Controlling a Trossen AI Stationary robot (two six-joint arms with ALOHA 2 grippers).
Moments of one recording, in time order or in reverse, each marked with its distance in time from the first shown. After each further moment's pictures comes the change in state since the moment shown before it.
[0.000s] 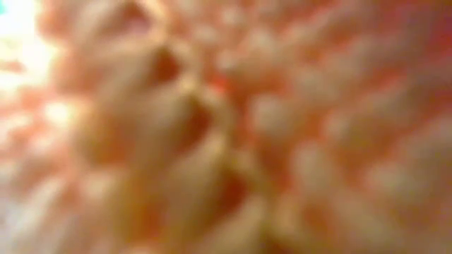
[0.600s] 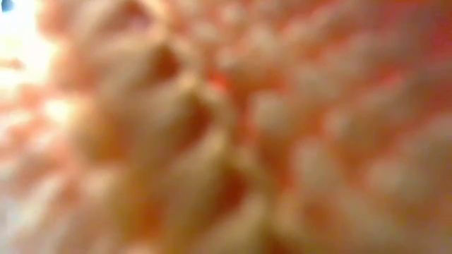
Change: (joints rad) left arm 0.070 0.052 -0.158 -0.150 -0.107 -0.163; right arm 0.000 0.000 0.000 0.000 0.000 0.000
